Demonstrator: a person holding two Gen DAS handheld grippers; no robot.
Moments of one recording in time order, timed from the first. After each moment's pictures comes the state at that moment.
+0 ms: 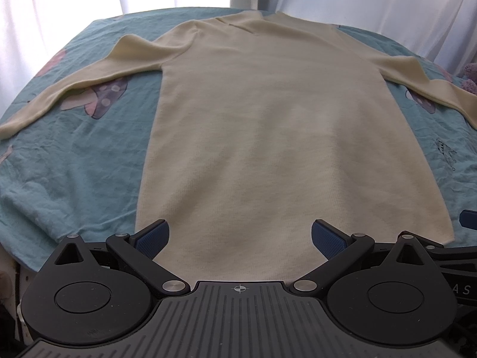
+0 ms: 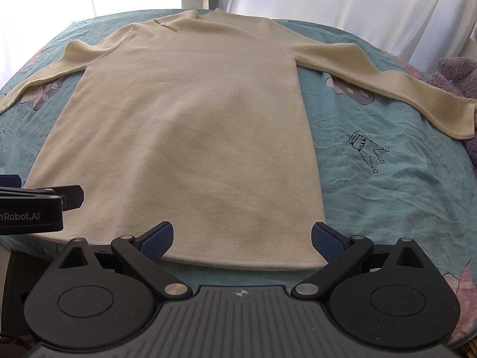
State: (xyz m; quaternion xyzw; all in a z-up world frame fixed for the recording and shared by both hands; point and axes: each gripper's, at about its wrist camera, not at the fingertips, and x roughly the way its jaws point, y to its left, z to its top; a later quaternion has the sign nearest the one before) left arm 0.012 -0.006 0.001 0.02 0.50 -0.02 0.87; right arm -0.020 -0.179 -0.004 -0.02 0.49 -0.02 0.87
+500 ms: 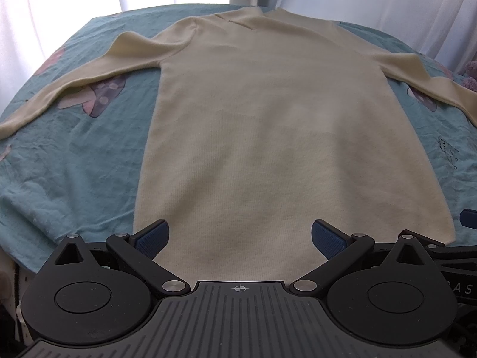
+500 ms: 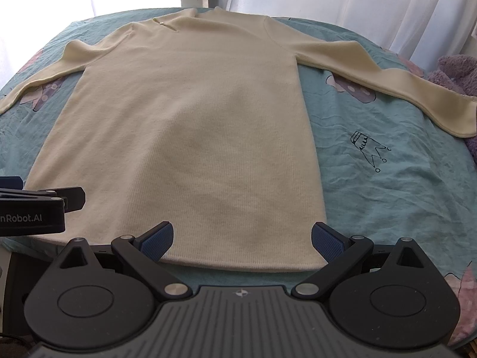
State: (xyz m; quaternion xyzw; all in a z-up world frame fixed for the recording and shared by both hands) left arm 0.016 -0.008 -0.001 0.02 0.51 -0.02 0.86; right arm -0.017 -0.181 -0.006 -0.01 0.50 -0.02 0.87
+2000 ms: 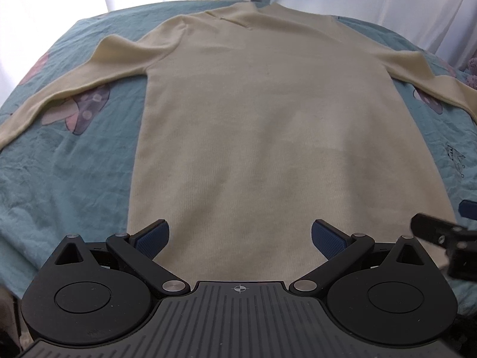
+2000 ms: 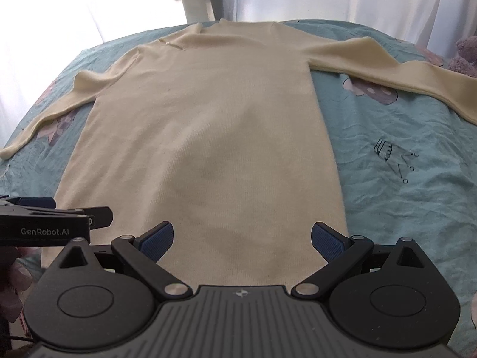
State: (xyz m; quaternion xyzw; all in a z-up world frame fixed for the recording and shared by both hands) left arm 0.059 -0.005 -0.006 0.03 0.52 -0.03 0.86; right arm 0.011 -0.204 -0.004 0.07 0.47 0.02 0.88
